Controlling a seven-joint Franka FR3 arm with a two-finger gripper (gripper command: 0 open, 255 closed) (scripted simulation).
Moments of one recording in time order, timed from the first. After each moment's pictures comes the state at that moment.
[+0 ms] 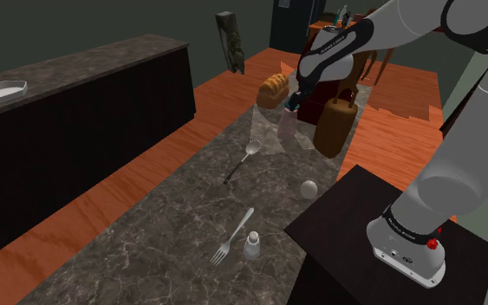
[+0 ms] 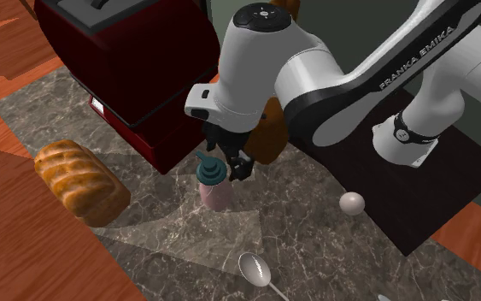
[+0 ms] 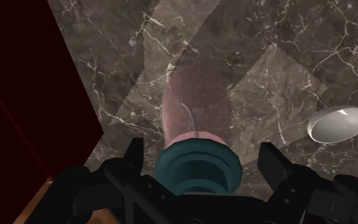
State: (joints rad) arm 0.00 0.12 -0.28 -2.25 0.12 2.59 -0.46
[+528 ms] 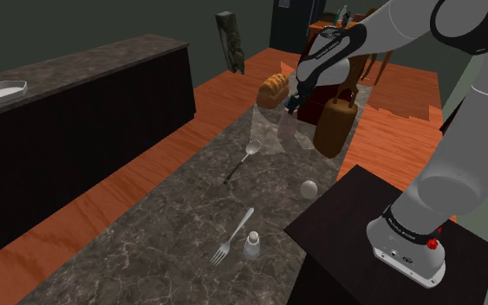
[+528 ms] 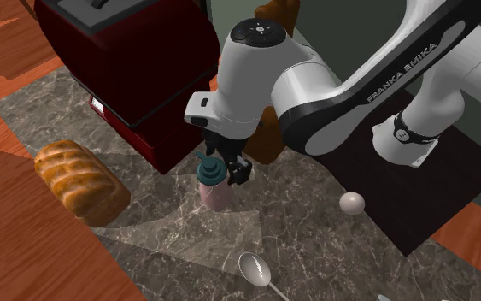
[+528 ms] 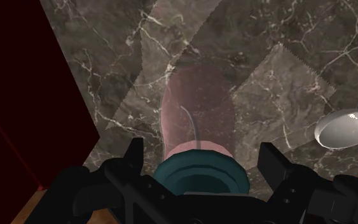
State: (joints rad) arm 0.00 0.16 -0.27 -2.25 0.15 2.63 -0.48
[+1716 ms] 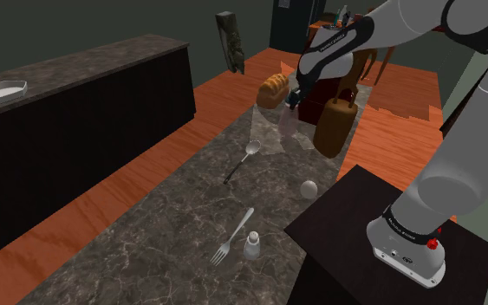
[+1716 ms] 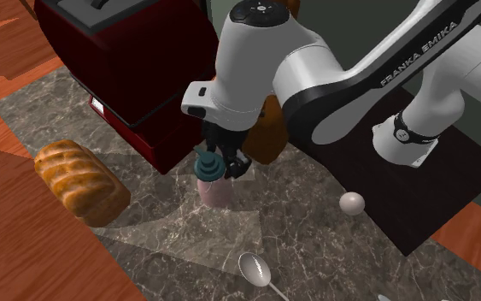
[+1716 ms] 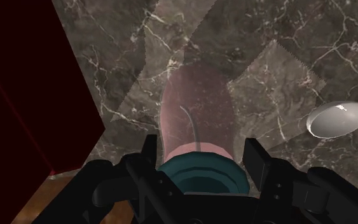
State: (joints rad) arm 0.00 0.11 -0.28 -2.23 0.11 2.57 -0.45
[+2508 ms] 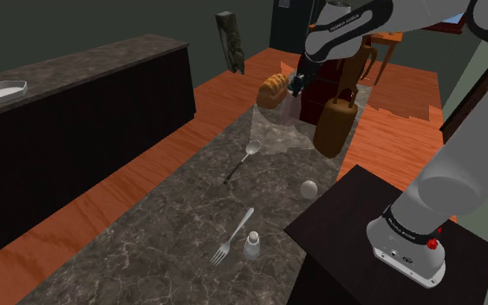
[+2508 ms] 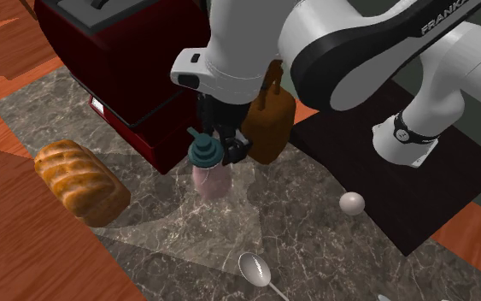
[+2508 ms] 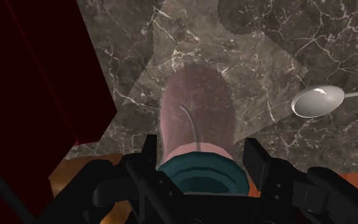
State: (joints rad) arm 0.01 0.02 -0.29 -2.16 0.06 2.41 -0.41
